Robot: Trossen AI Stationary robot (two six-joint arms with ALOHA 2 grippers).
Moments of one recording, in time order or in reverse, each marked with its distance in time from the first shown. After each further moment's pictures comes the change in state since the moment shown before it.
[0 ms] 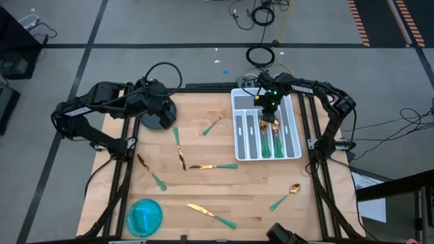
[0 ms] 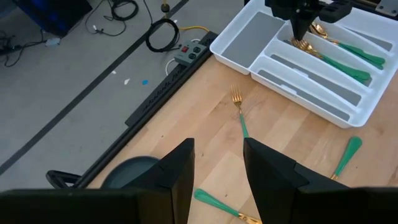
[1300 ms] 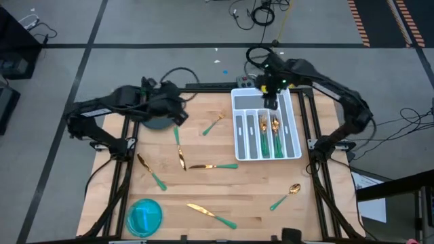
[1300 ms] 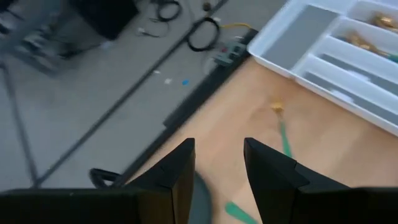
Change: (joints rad) left arm 0.019 0.128 0.000 0.006 -0.175 -0.019; right arm 0.110 -0.242 0.325 -0.153 0.231 -0.003
